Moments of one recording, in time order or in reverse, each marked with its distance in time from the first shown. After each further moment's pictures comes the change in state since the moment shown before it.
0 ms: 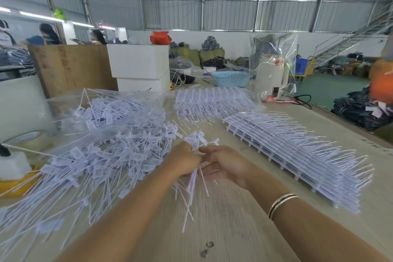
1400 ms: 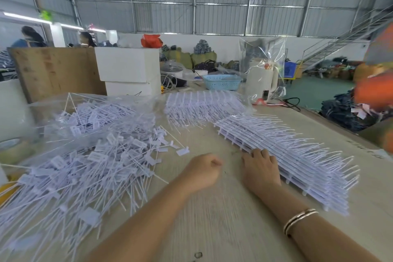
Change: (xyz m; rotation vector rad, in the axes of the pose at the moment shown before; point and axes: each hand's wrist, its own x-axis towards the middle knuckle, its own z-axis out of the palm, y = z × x) left_hand -0.010 0.031 0.041 -0.175 -0.191 0.205; right_hand 0.002 0.053 -0.083 -1.533 0.697 0.004
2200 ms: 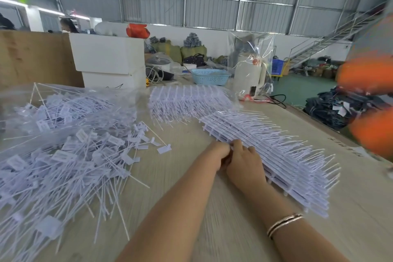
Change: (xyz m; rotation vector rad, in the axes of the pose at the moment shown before) left_hand 0.104 0.046 0.061 -0.653 -0.078 -0.487; right_hand 0.005 0.007 -0.006 0.351 0.107 0.053
